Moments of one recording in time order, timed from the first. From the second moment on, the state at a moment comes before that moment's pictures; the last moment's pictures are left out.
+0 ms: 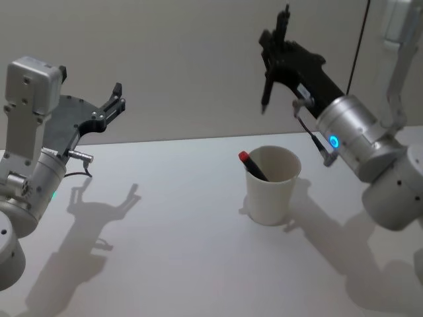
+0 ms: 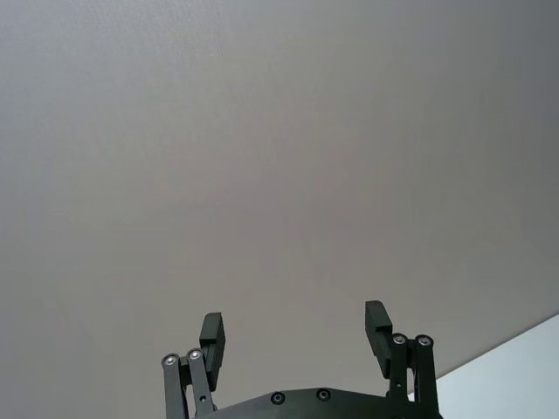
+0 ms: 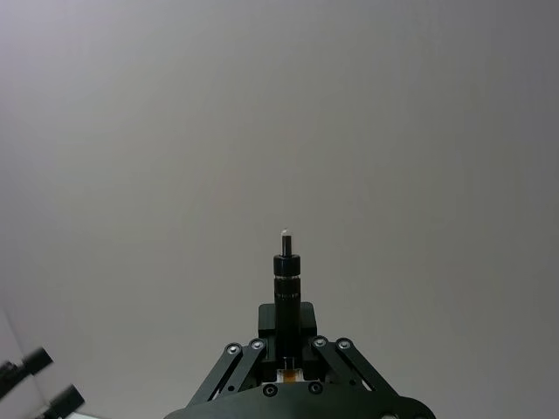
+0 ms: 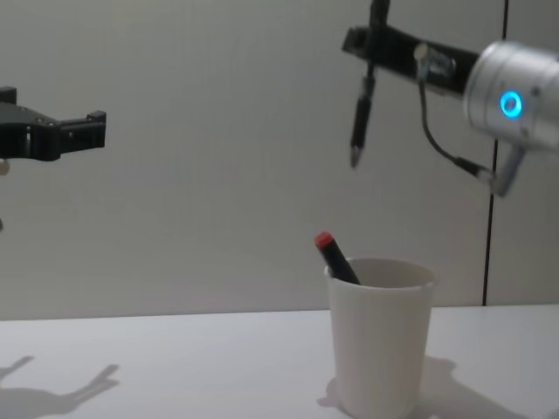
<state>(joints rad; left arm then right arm) -0.12 0.43 0.16 -1.80 -0.18 0.09 0.02 0.38 0.12 -0.34 -1.58 0.56 0.10 0.13</state>
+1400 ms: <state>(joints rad) -0.12 0.44 0.15 -1.80 -0.17 0.10 0.03 0.21 0.25 -0.39 -1.64 0.10 -0.01 0.09</state>
